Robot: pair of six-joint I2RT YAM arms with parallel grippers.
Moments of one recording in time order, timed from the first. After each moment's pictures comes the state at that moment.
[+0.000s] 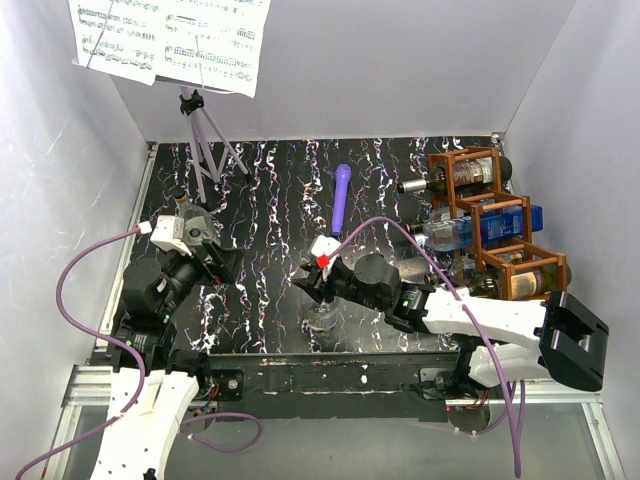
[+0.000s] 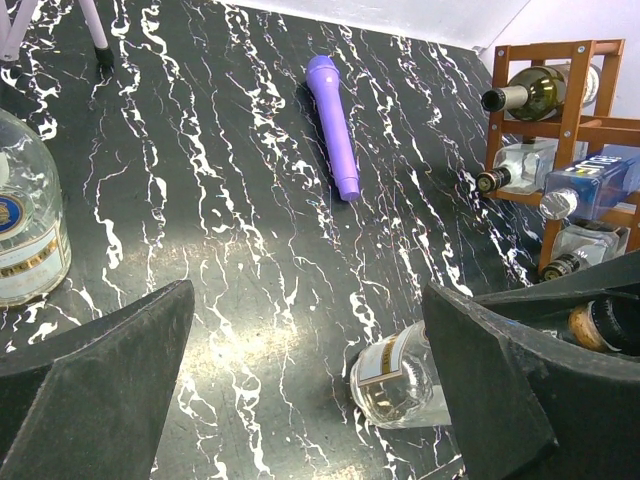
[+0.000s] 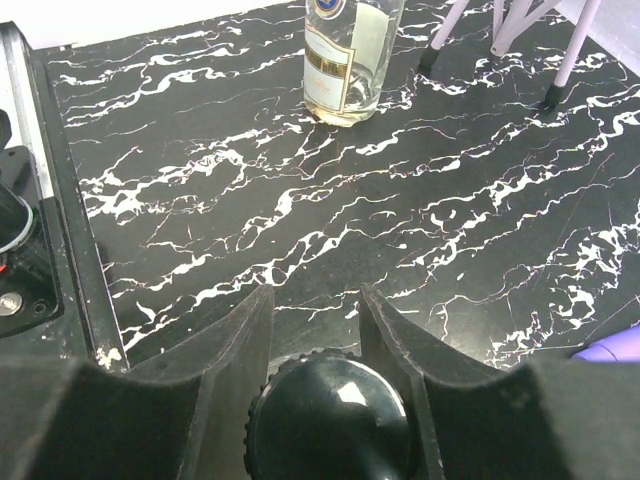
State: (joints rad) left arm -0.12 0.42 0.68 -0.42 0.30 -0.36; right arm 1.17 1.25 0.70 0.40 0.02 -0.06
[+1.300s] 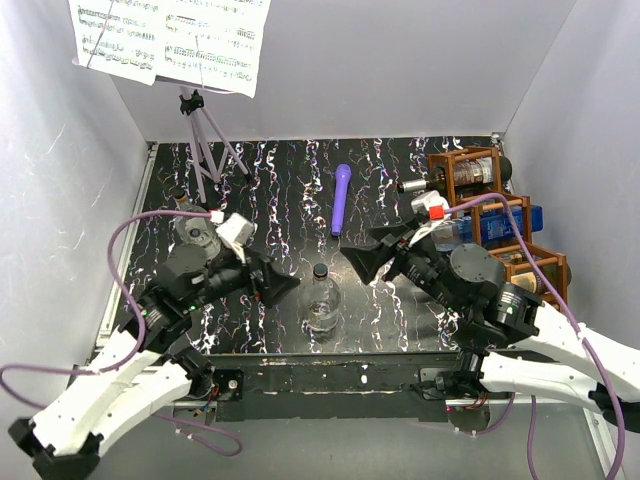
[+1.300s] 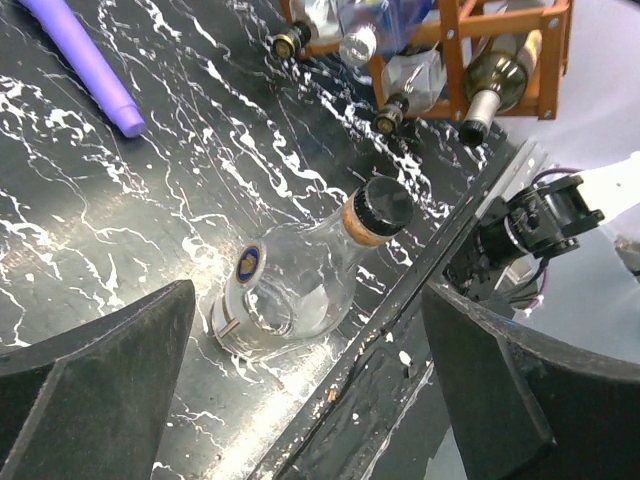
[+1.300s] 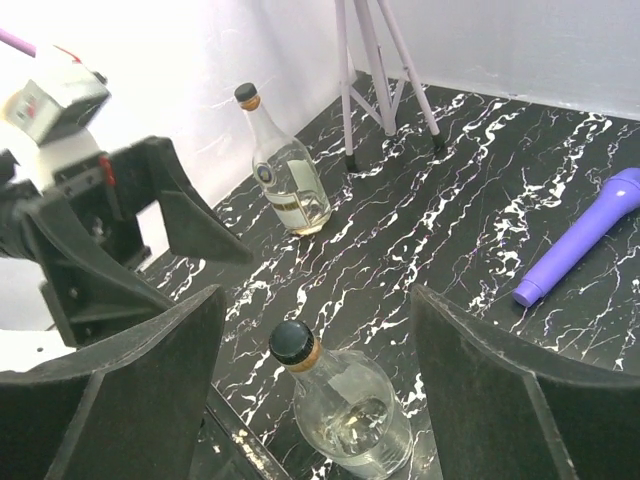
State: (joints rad) left arm -0.62 0.60 0.78 -0.40 0.31 -0.33; right arm 1.17 0.78 0.94 -0.15 0.33 0.33
